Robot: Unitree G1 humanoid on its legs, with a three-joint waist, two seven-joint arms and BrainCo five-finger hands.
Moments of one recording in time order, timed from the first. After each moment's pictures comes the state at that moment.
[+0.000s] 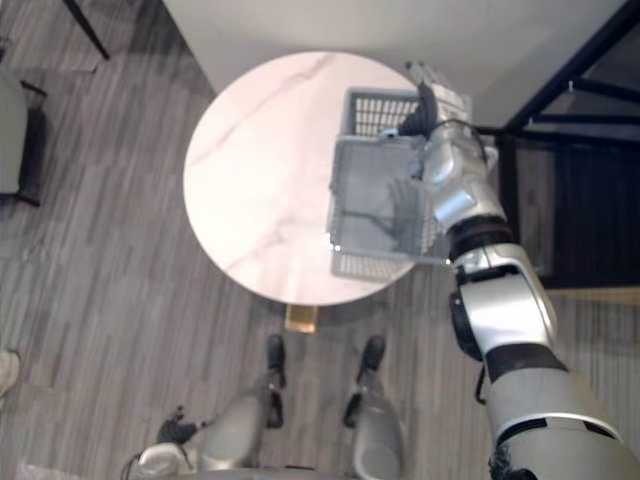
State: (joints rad) left arm 0.03 0.10 0.14 1.09 0.04 -0.13 0.19; right arm -1.15 -0.53 0.20 0.95 -0.57 -0.07 -0.17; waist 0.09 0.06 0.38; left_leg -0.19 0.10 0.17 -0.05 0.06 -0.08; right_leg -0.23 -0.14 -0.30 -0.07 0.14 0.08
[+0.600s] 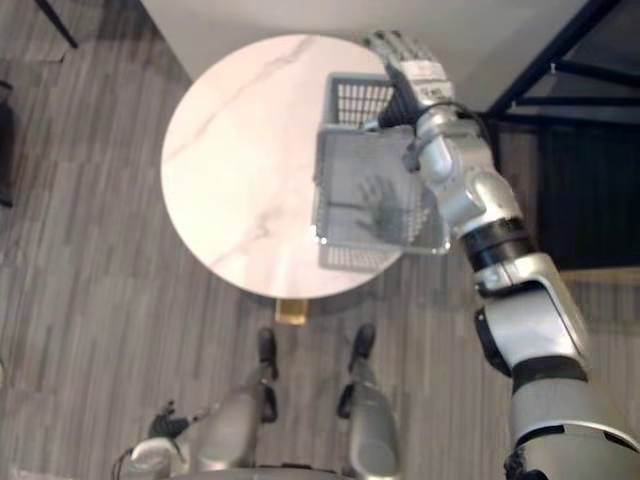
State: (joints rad) left arm 0.02 0.12 0.17 1.09 0.04 -0.12 0.20; right arm -1.05 -0.65 0.38 0.55 -0.59 -0.12 -0.12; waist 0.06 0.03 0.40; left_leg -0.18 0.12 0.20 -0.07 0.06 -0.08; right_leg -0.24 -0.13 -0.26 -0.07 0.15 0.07
